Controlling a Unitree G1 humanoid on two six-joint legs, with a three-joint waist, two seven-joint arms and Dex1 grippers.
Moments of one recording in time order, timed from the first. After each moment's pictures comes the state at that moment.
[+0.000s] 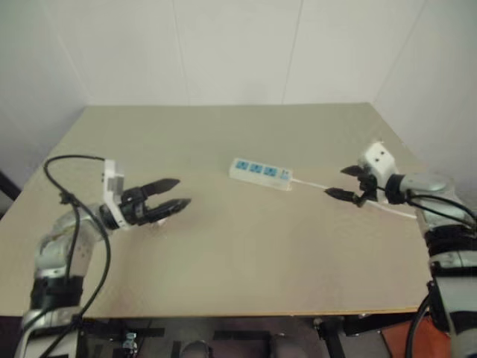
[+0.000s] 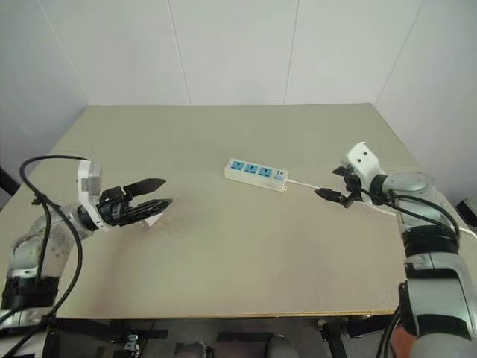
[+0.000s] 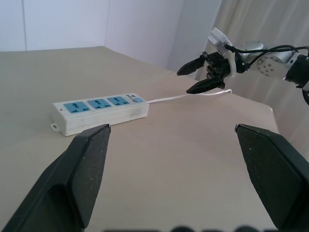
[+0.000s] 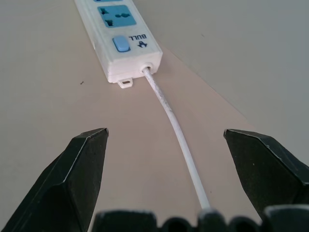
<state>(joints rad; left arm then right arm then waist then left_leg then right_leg) -0.40 0.65 0.24 0.06 -0.72 0.49 -1.14 -0.90 -0.76 0.07 0.79 0.08 0.08 1.04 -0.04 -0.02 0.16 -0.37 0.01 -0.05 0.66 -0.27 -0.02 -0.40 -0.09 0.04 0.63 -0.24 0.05</state>
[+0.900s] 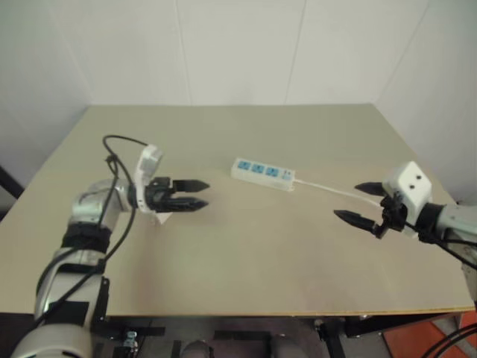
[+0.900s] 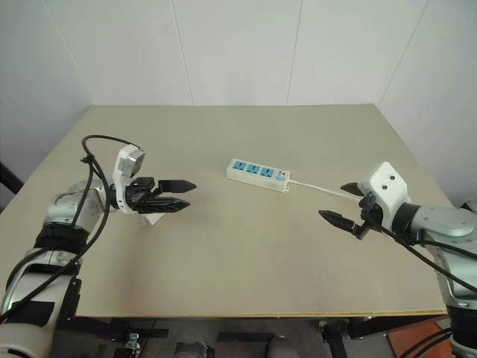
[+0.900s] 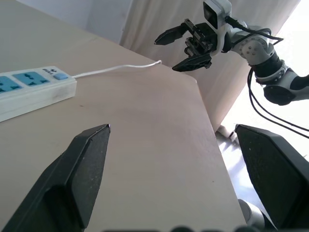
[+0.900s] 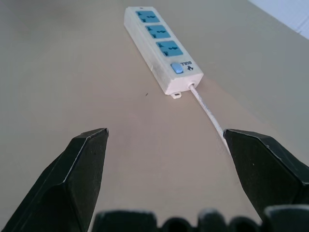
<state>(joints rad) -0.87 0.63 -0.08 0.64 -0.55 0.48 -1.60 -0.26 -0.89 -0.30 -0.30 0.36 0.59 0.89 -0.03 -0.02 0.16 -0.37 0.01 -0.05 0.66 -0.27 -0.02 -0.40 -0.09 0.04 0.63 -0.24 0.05</state>
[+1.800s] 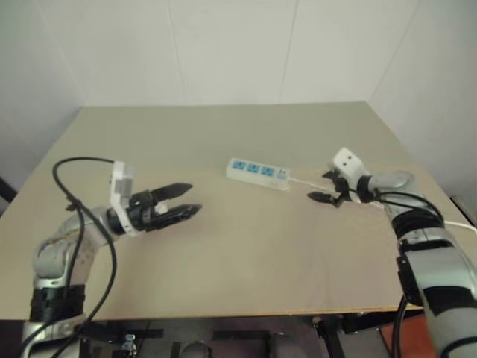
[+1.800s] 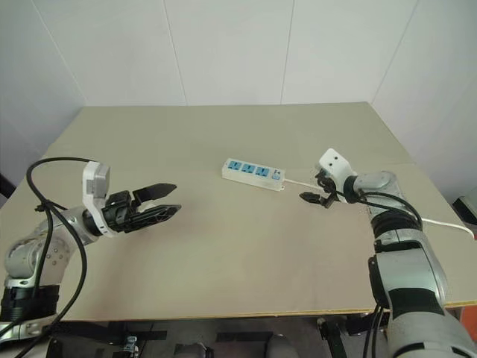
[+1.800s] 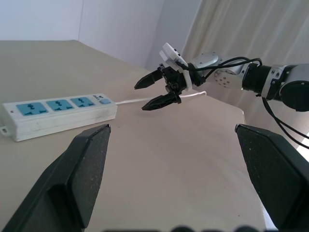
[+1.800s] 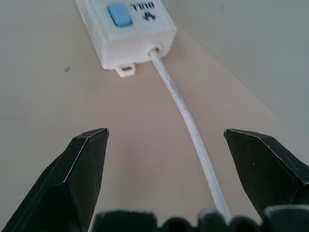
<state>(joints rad) -0.36 0.63 0.27 -0.11 -0.77 0.66 -1.11 -1.08 -0.63 0.15 1.21 -0.10 -0.09 0.89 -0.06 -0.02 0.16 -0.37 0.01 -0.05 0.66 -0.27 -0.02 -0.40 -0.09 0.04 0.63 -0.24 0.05</state>
